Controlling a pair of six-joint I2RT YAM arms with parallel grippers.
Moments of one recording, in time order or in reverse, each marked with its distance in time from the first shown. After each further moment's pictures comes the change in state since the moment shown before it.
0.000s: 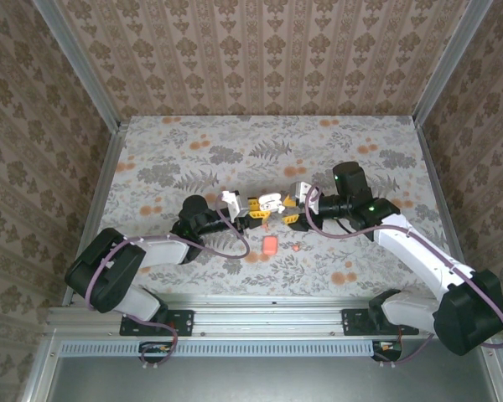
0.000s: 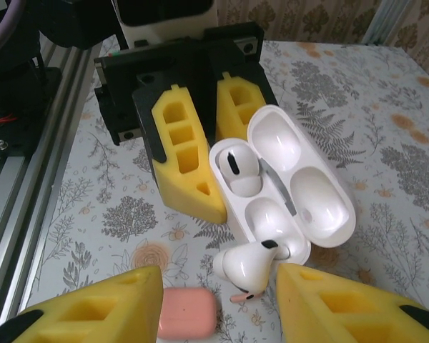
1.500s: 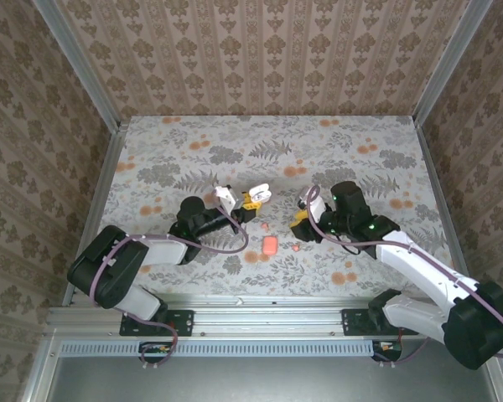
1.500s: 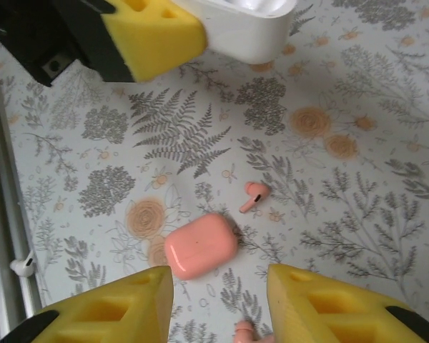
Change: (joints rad) left arm 0.042 0.029 -0.037 0.024 -0.189 -0.069; right arm 0.071 -0.101 -0.169 0.017 0.320 0.455
